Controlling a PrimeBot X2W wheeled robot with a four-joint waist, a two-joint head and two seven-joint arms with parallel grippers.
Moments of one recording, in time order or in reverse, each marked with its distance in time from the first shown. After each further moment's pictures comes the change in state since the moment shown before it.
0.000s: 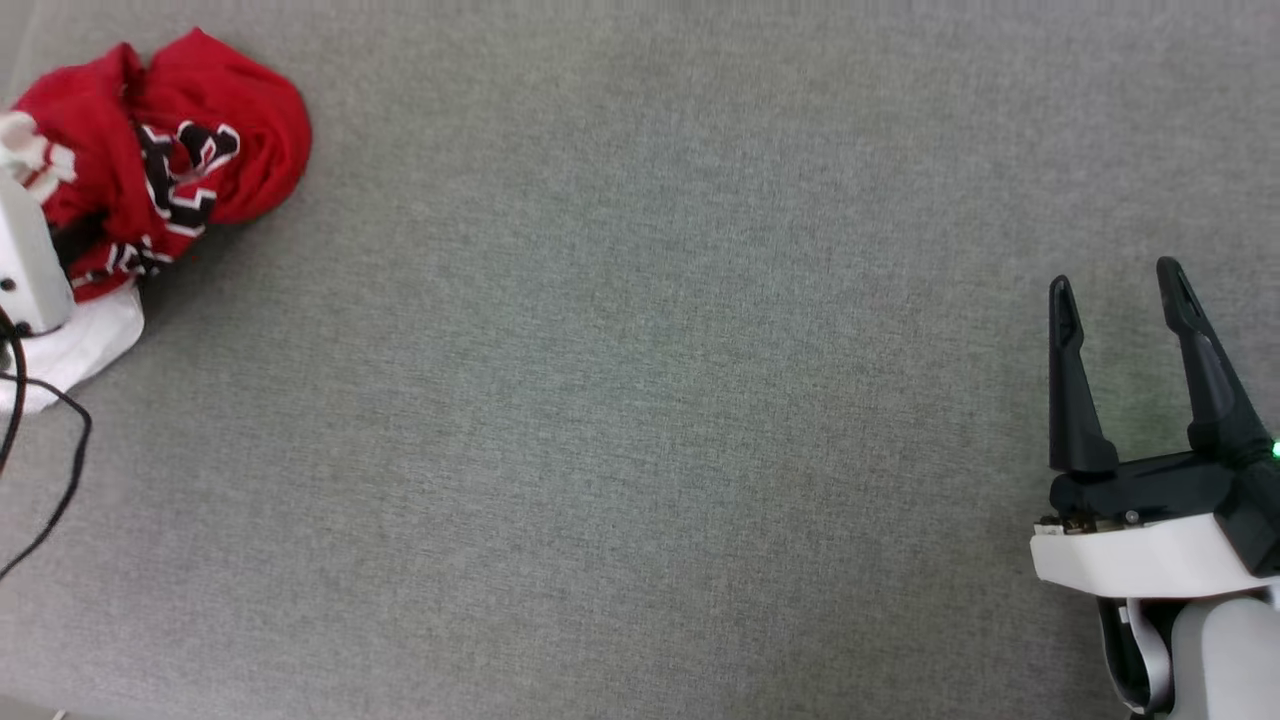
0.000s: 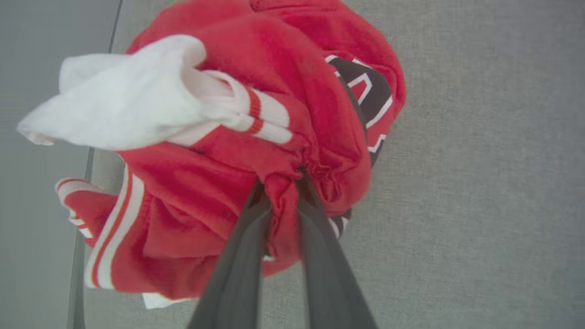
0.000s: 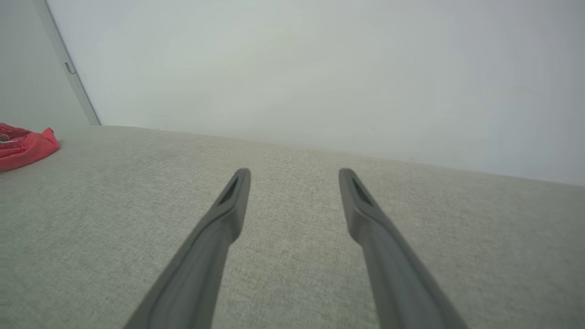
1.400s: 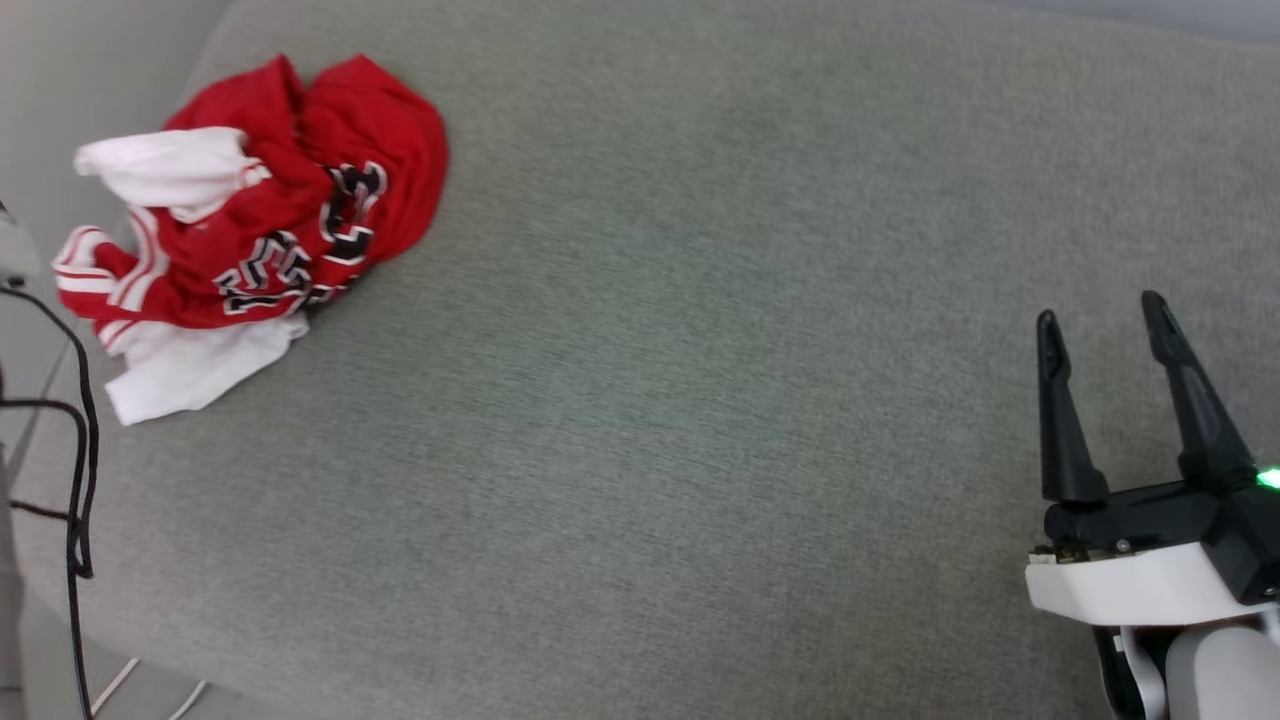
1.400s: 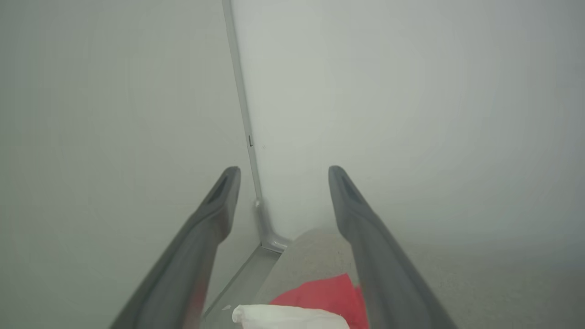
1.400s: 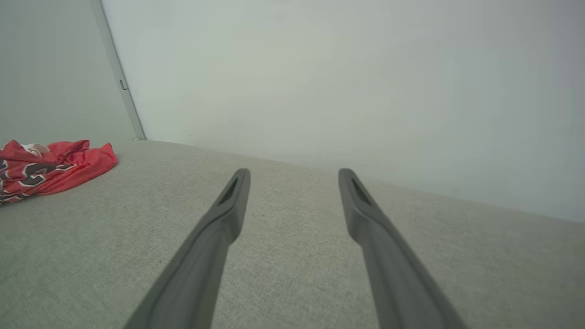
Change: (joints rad) left arm 0.228 -0.384 0.811 -0.151 0.745 0.001 -0.816; right arm 0.050 0.000 0.014 0.000 -0.006 0.000 0.000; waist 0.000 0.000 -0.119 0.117
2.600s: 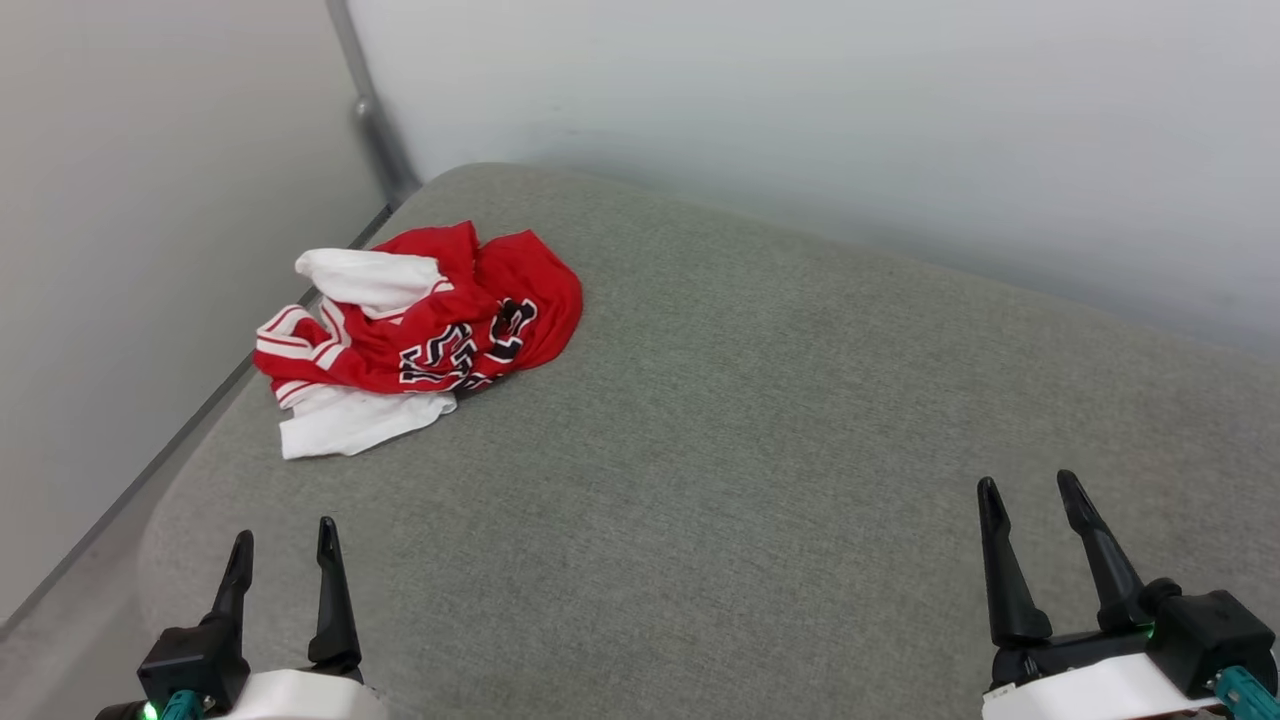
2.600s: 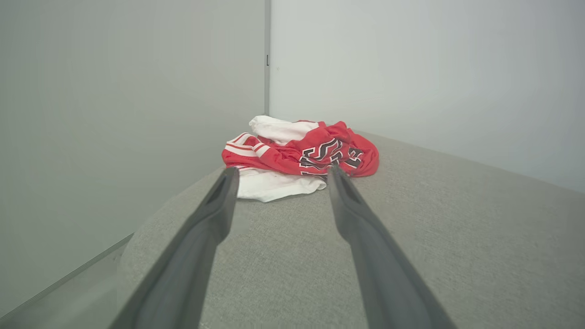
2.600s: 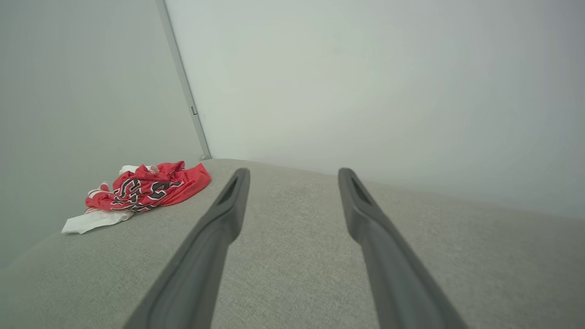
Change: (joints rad) left arm 0.790 -0.399 -0.067 -0.380 0.226 0.109 -0.018; right arm 0.180 0.000 0.045 0.143 0.212 0.000 0.000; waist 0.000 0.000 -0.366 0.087
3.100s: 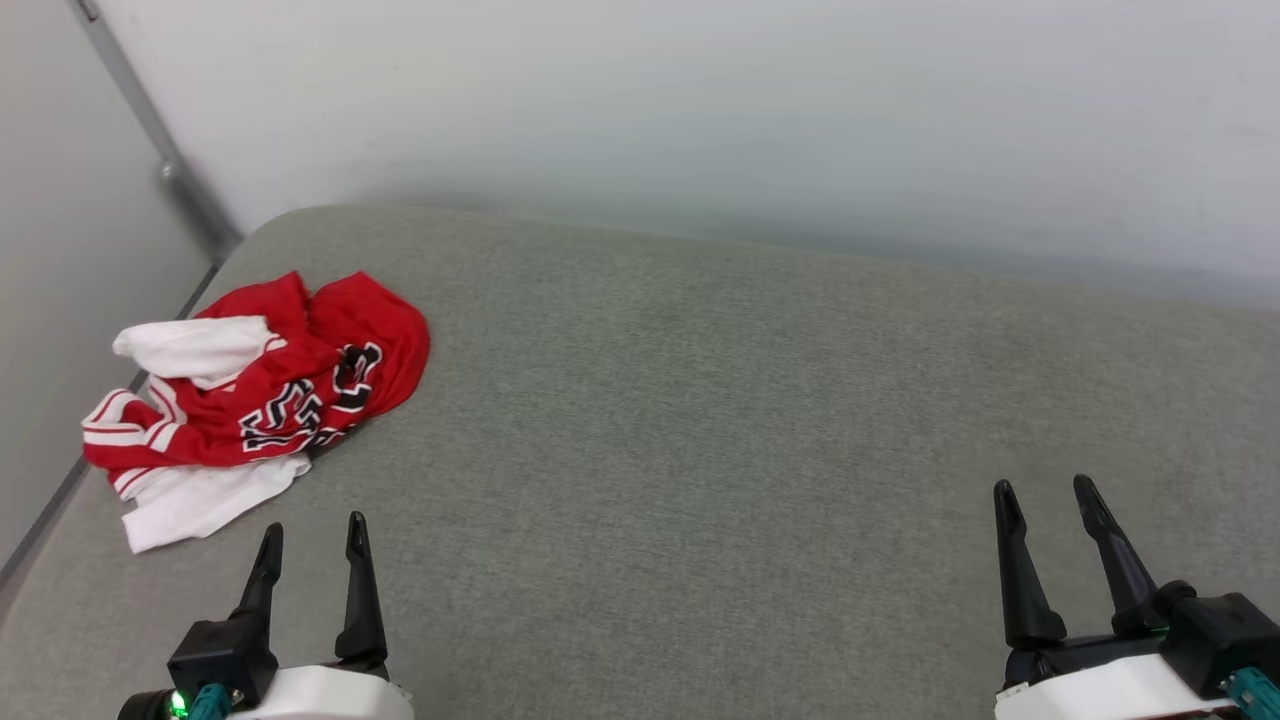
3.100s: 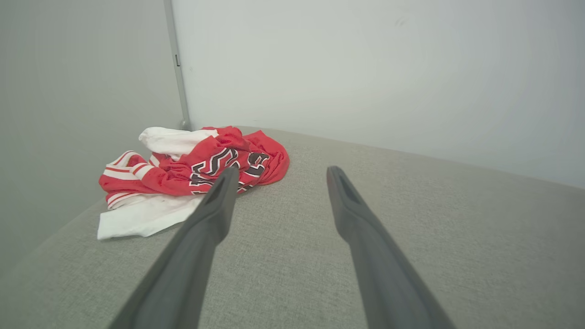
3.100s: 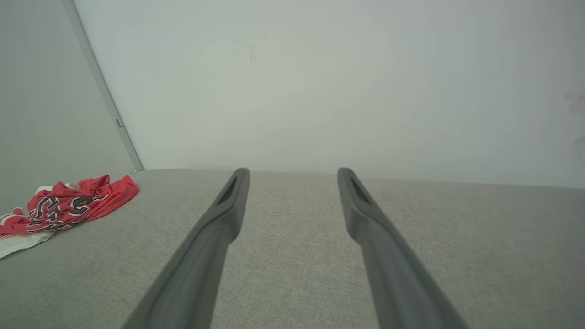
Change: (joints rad) left arm 0.002 0.000 -0.052 -0.007 -0.002 0.014 0.000; right arm 0.000 0.000 -0.020 0.013 0.004 0.000 0.000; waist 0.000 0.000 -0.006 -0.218
